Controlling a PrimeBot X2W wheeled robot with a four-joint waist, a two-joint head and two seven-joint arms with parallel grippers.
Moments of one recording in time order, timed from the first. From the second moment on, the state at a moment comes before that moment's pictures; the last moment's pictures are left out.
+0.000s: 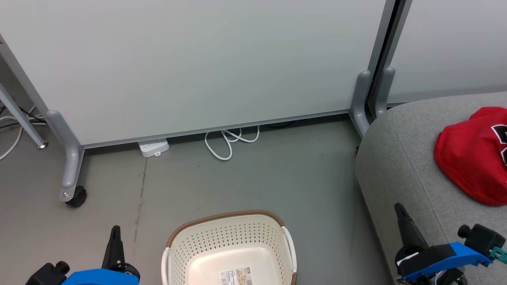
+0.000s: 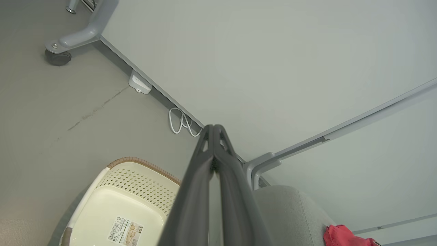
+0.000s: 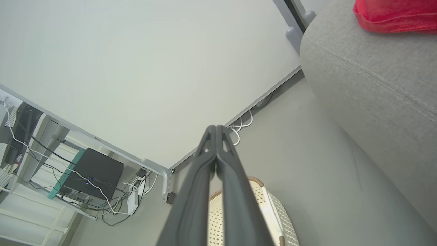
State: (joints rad) left arm 0.01 0.07 0.04 0.32 -0.95 -0.13 -0.08; right arm -0.06 -0.05 -0.03 0.30 0.80 0.13 -0.01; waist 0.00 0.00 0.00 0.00
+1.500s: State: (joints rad) left arm -0.06 0.06 0.09 0.27 -1.38 -0.13 0.05; right arm -0.09 -0.05 -0.08 0.26 1.33 0.13 0.07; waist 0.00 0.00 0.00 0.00
